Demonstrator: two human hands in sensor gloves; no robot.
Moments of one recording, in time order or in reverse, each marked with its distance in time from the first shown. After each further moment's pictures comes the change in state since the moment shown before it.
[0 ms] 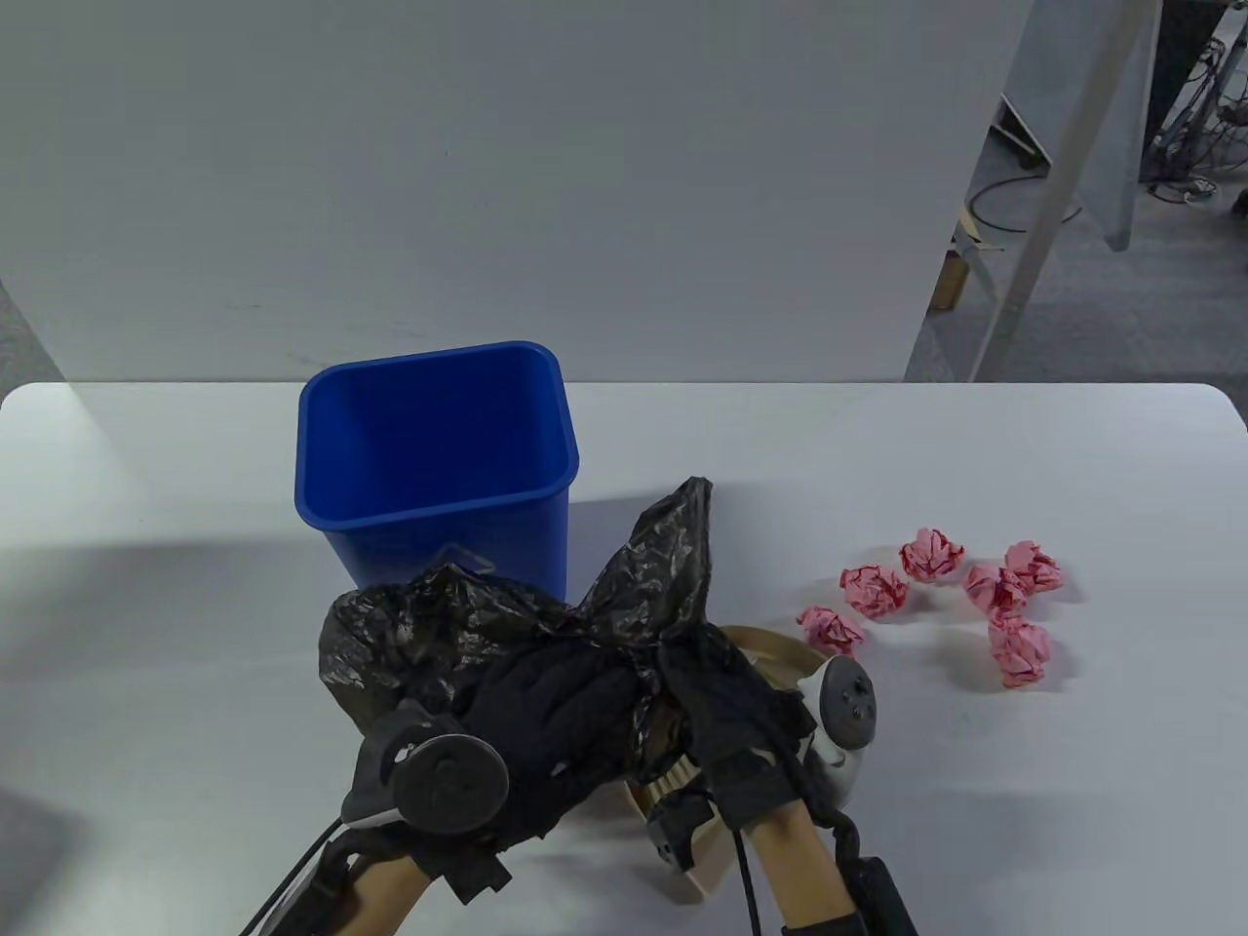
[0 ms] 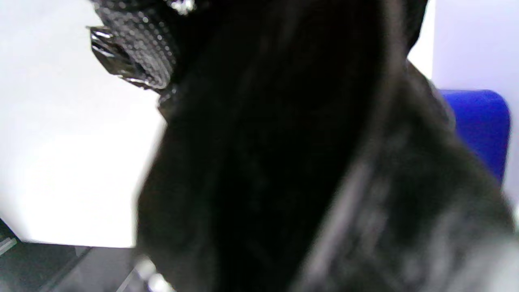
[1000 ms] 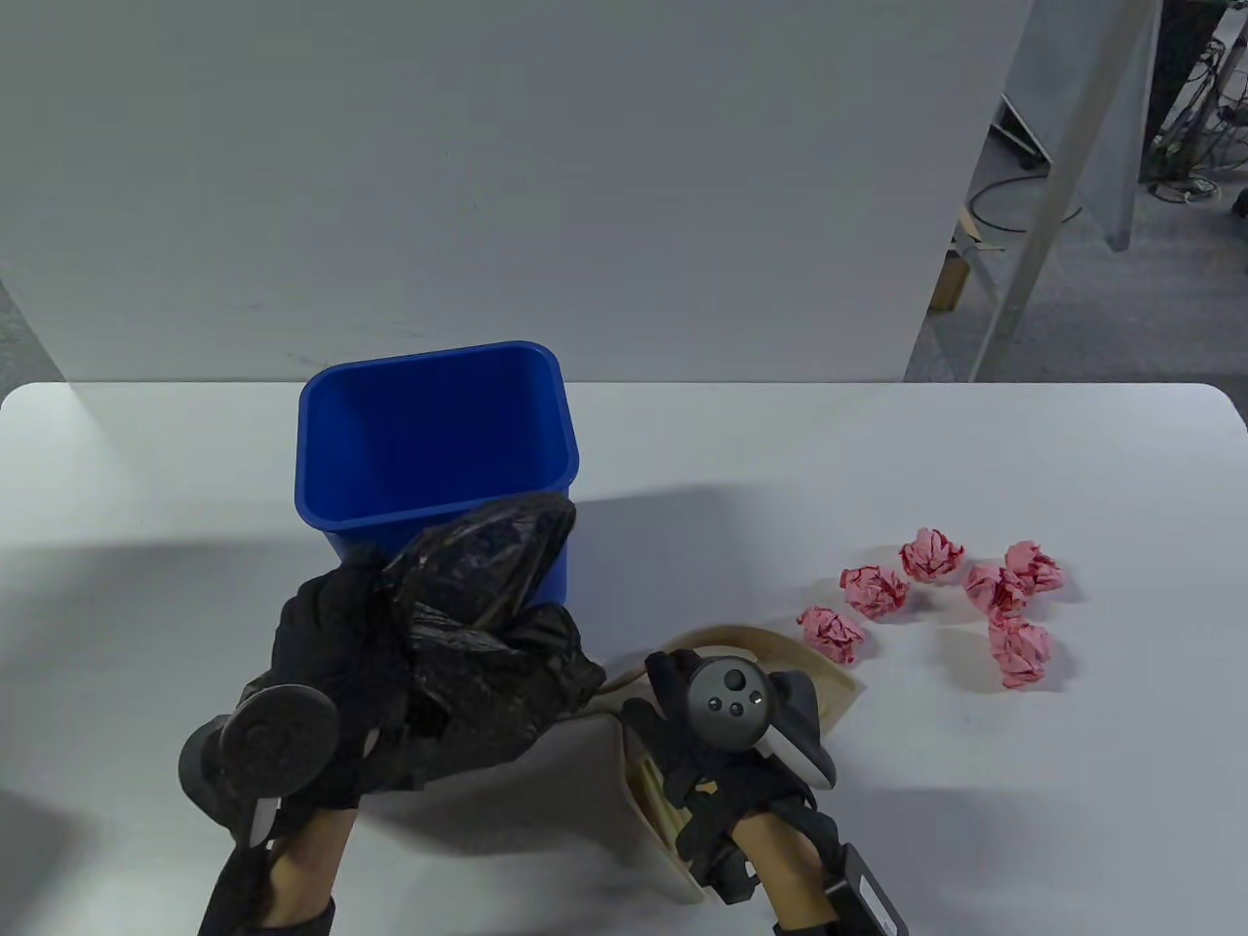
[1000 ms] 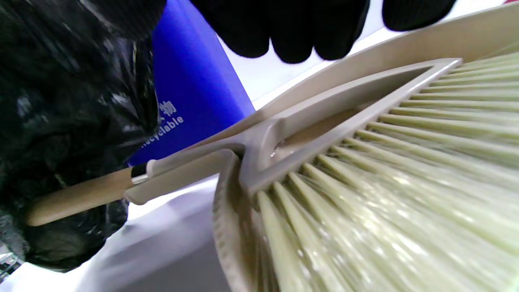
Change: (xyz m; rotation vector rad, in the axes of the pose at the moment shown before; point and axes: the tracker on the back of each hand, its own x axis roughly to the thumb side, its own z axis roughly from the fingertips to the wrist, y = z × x) left_hand -0.070 0.082 0.060 0.720 0.604 -0.121; right_hand -0.020 0.017 -0.002 0.298 0.214 1.218
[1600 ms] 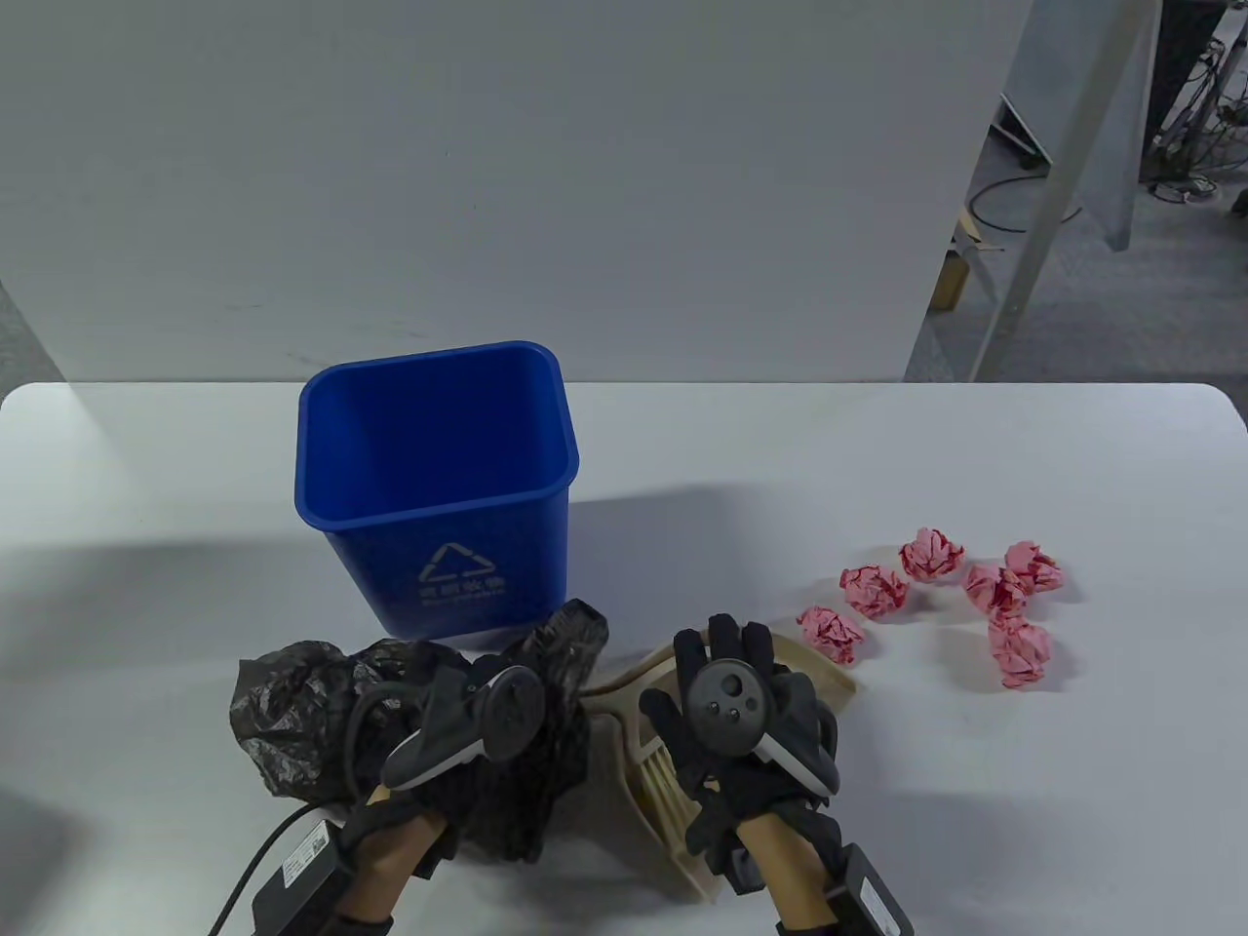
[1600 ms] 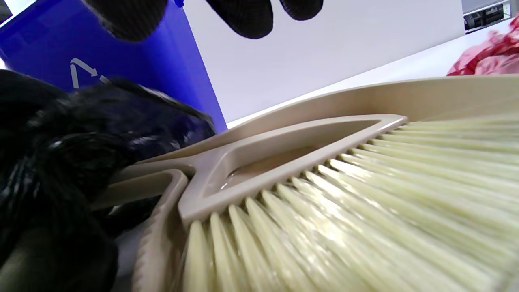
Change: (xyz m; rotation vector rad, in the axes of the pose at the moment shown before) left_hand 0.035 -0.118 0.035 -0.819 -0.212 -0.557; right_hand -0.004 -0.006 0.004 -0.079 0.069 0.170
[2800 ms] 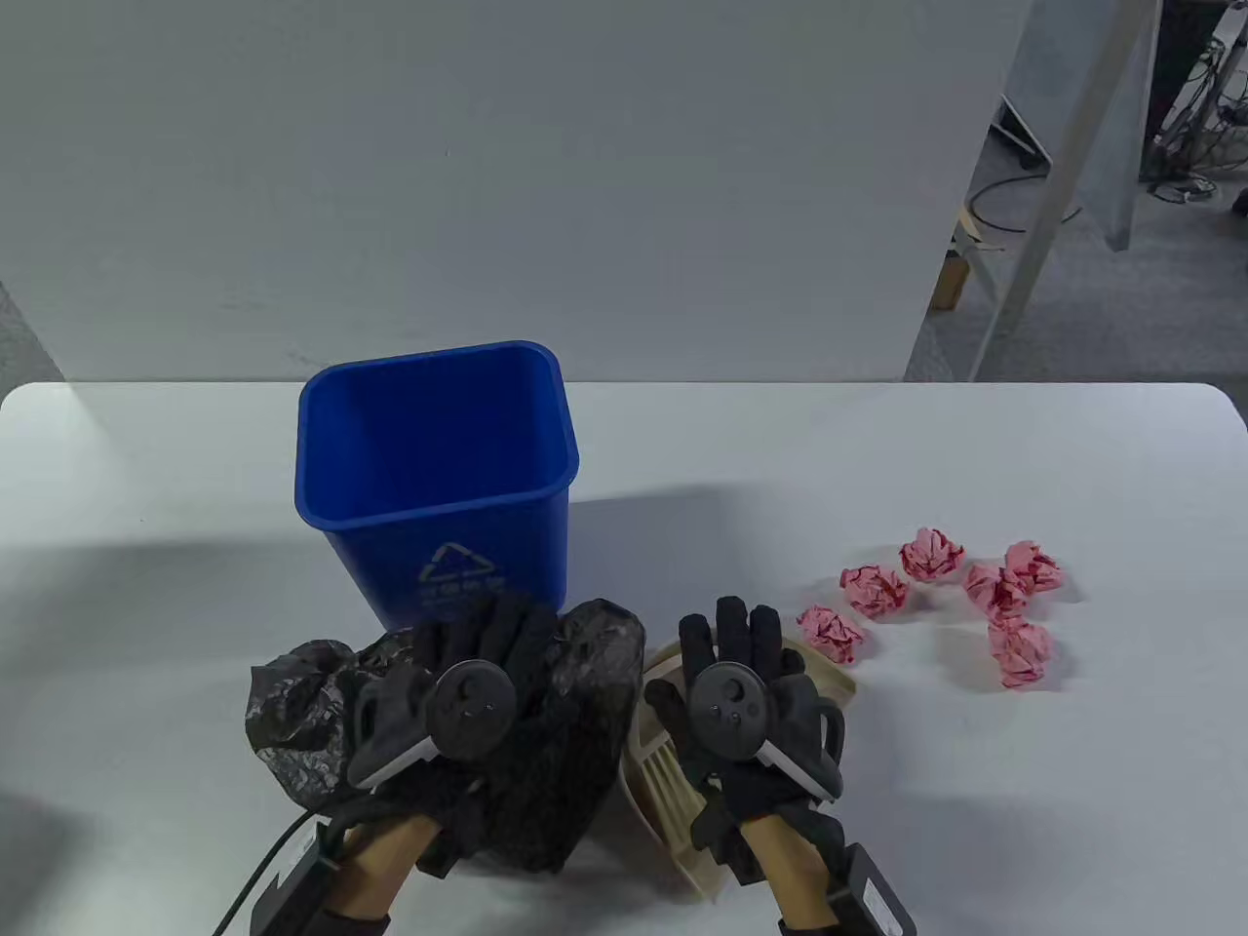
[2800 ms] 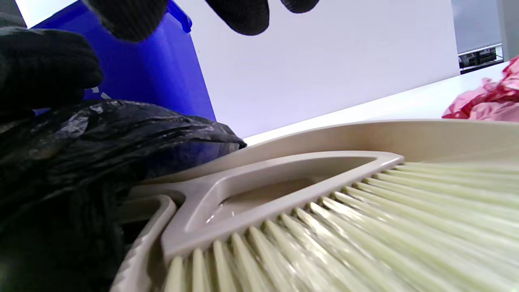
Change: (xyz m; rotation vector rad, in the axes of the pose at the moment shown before) left_hand -0.003 0.006 0.004 0.028 -0.144 0.268; right_hand 0.000 -0.005 0.000 -0.094 -0.017 0.060
